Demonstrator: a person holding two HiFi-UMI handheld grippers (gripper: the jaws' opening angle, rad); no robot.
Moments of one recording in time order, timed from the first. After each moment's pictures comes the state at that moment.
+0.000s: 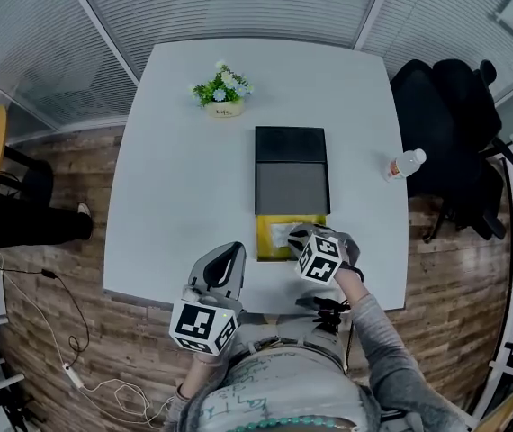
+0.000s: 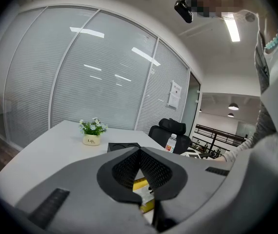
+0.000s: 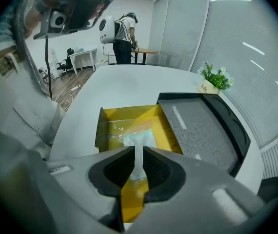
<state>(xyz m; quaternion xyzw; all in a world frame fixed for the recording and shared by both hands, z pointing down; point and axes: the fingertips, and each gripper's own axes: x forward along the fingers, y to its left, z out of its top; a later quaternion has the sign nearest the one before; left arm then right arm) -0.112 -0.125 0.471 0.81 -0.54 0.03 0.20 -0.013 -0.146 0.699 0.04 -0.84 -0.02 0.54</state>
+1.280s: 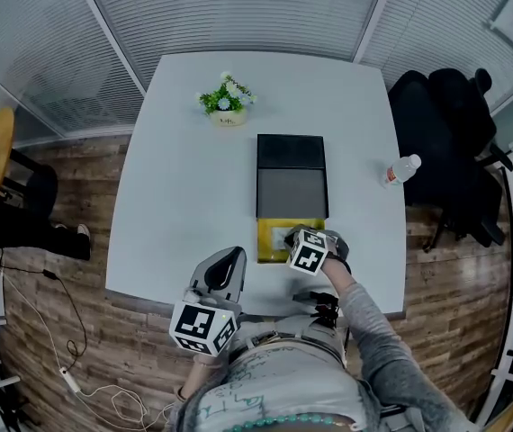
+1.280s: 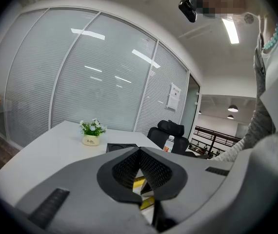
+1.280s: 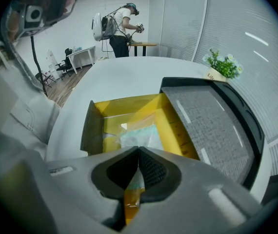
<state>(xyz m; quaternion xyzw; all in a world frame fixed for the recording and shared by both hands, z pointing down) -0.110 -0.104 0.460 0.82 -0.54 0.02 0.20 -0.022 -0.144 0.727 0.03 -0.83 0.01 0.56</state>
